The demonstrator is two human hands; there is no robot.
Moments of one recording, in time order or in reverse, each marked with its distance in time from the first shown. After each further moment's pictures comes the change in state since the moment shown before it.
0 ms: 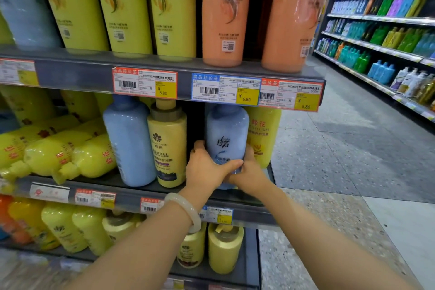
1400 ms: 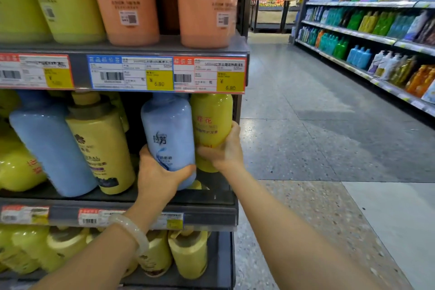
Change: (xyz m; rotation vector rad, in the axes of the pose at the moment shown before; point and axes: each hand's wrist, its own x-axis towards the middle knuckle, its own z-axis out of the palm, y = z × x) left_hand -0.011 -0.005 0.037 -0.153 0.152 0.054; right_hand 0.038 0.022 -0.048 -0.106 0.359 0.139
